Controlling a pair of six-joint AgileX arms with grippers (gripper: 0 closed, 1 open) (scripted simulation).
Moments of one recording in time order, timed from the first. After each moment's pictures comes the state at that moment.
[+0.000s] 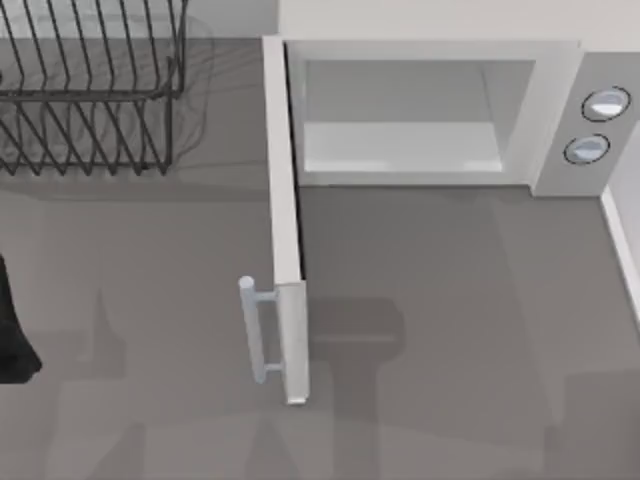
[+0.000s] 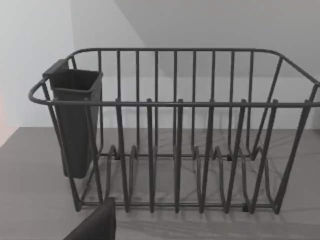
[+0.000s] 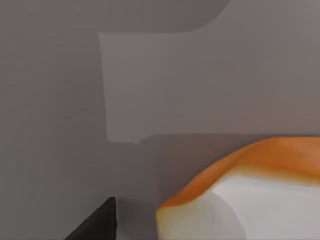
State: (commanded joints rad) left arm 0.00 0.00 0.00 0.00 0.00 0.00; right arm -0.24 1.57 0.58 -0.58 -0.01 -0.42
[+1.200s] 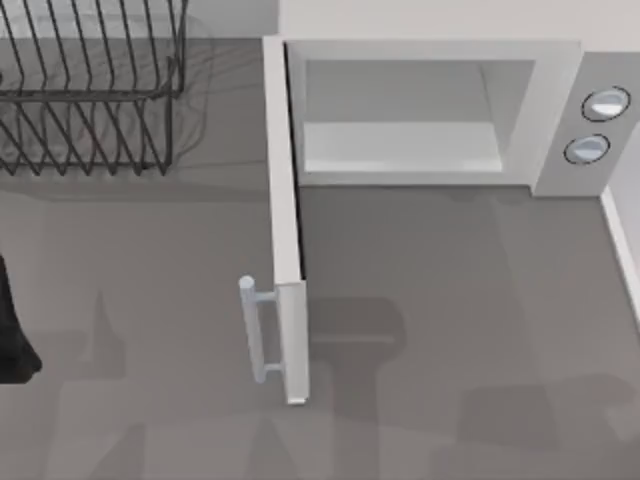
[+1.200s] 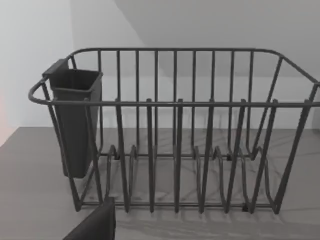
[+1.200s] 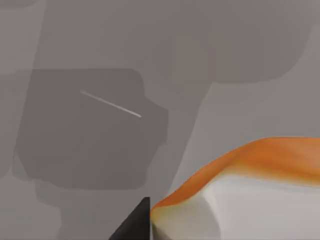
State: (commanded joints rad) left arm 0.00 0.00 0.00 0.00 0.00 0.00; right arm -0.25 1.34 0.90 -1.12 -0.01 -0.43
